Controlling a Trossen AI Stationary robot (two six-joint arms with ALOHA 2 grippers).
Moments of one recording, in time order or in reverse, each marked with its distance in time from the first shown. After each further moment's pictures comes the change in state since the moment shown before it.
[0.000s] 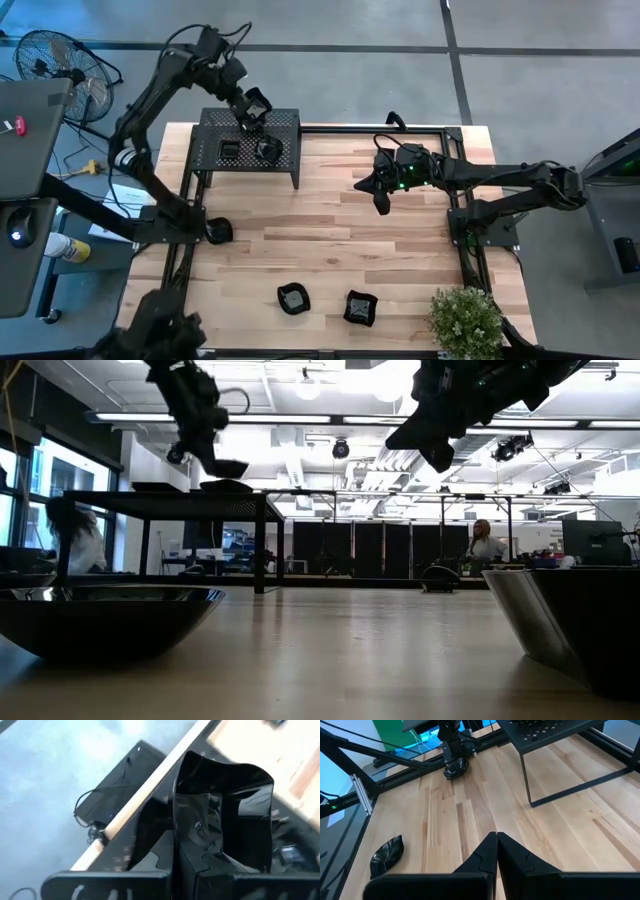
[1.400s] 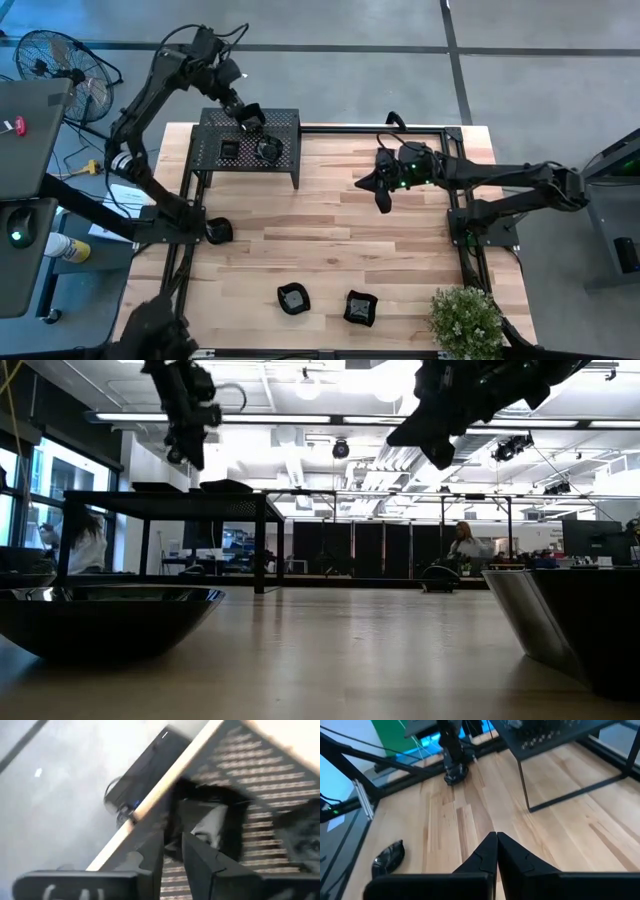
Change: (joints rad) left arm -0.001 -0.041 -0.001 -0.039 -0.156 0.045; right arm -0.013 -0.020 0.000 -0.001 -0.003 -0.001
